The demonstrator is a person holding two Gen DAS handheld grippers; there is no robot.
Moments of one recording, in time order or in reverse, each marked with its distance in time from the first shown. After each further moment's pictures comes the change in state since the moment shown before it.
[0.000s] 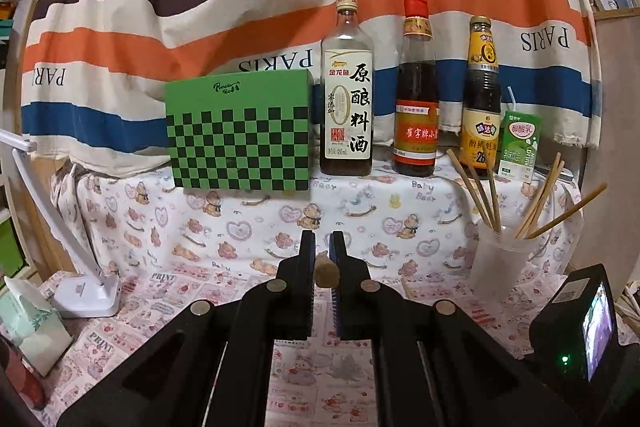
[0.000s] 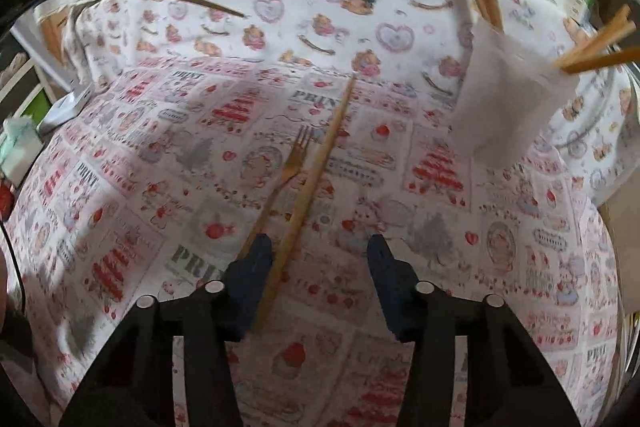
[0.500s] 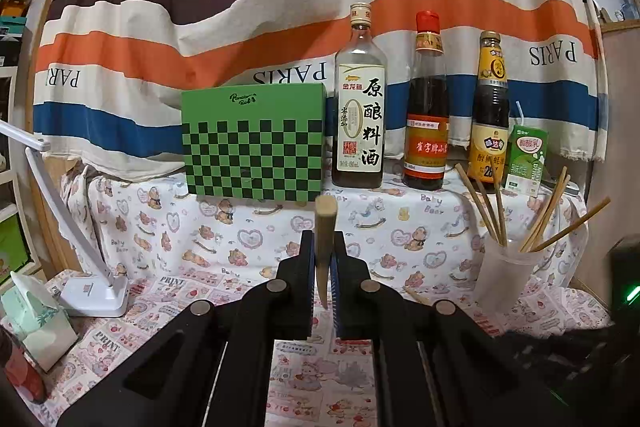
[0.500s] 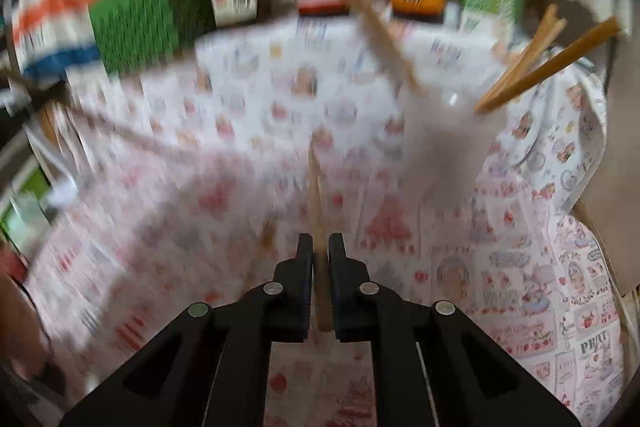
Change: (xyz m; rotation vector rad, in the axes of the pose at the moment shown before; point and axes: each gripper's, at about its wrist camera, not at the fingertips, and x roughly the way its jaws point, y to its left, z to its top) left arm -0.006 0.003 0.002 -0.022 -0.042 0.032; right arm -0.051 -0.033 0.007 0.166 -0.288 0.000
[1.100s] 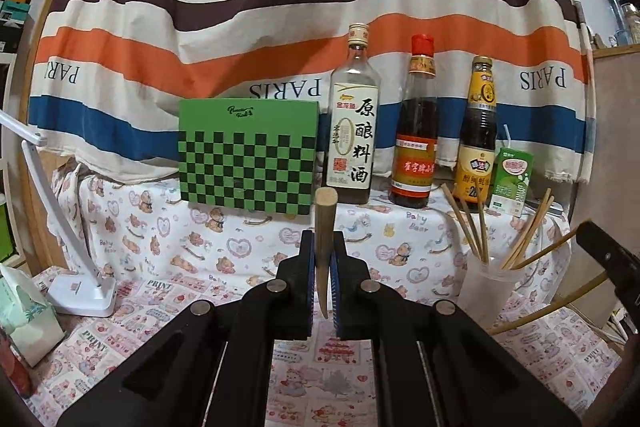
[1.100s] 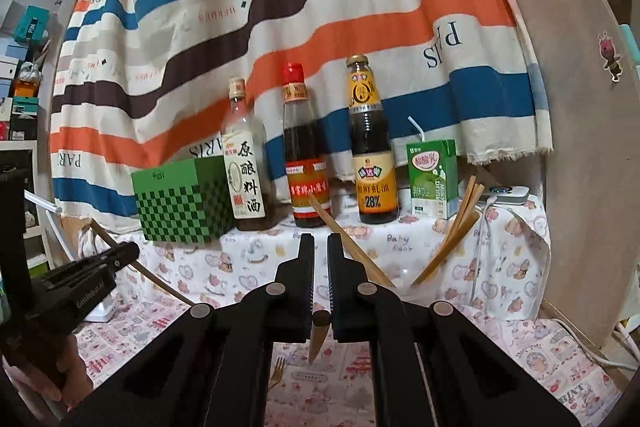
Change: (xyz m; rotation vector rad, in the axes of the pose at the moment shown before) left arm -0.012 0.004 0.002 -0.048 -0.053 -0.054; right arm -0.113 -0.009 0.006 0.036 -0.599 0.002
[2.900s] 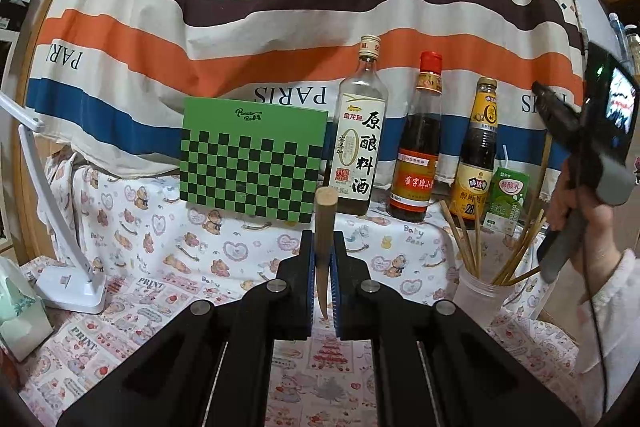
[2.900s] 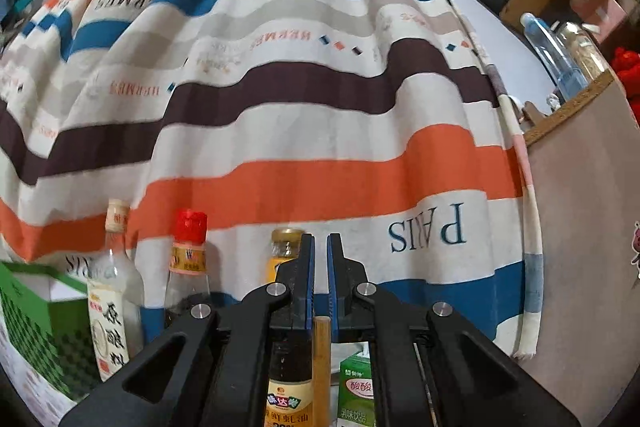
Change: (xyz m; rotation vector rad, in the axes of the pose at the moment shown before) left arm -0.001 0.018 0.005 -0.078 -0.023 -0.039; right arm 0.118 -0.003 0.118 -0.204 -0.424 -0.329
